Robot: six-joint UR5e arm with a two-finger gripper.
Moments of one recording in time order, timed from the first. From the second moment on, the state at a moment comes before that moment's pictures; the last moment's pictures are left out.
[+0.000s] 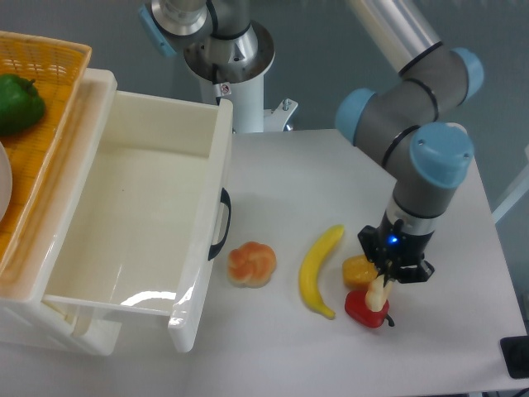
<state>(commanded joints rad) 2.71 -2.12 -1.30 -1.18 1.45 1.48</state>
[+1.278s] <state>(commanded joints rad) 2.70 -2.16 -1.15 -1.33 1.62 1.54</state>
